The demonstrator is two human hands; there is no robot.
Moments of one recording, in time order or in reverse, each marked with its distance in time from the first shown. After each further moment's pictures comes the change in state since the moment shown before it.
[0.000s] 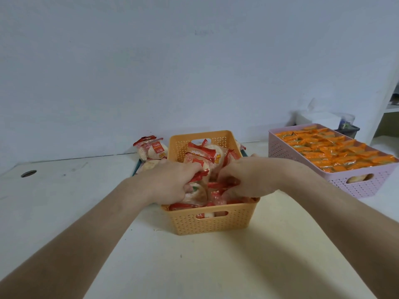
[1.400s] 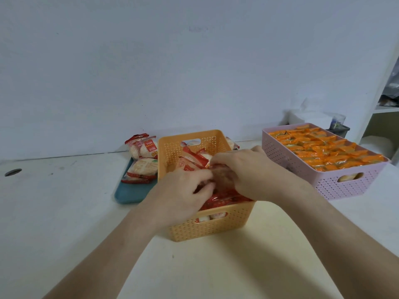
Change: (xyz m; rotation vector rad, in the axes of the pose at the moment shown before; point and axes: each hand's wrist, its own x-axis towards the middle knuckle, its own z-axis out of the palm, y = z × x) left_hand -0.017 0.039 0.020 -0.451 0.293 0.052; right_hand -0.008 0.002 0.021 0.037 0.500 0.057
